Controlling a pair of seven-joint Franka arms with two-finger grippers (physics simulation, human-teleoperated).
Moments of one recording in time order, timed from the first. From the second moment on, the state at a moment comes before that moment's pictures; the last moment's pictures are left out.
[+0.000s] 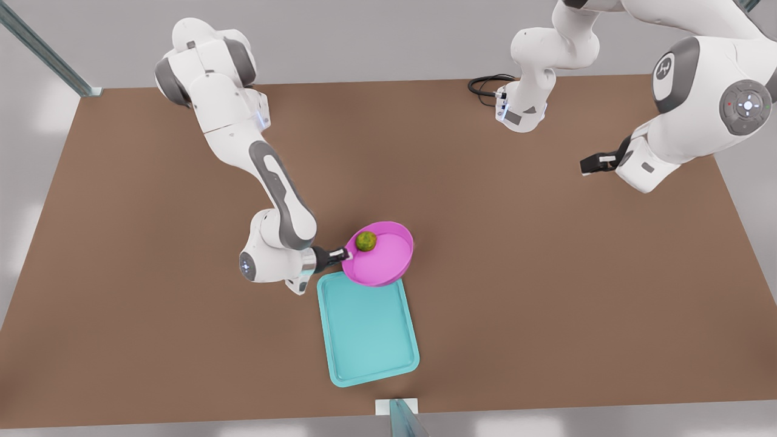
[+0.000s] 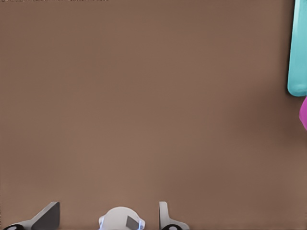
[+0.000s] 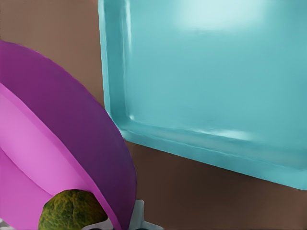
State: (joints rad) left arm -0.13 0.14 0.05 -1.31 -0.04 1.18 -0.18; right arm 0.45 0.70 -0.08 -1.58 0.94 2.04 -0.37
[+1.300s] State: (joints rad) left arm -0.13 0.14 0.08 -1.32 -0.03 1.18 -0.02; right arm 0.10 0.16 -0.11 -1.36 0.01 1.61 0.06
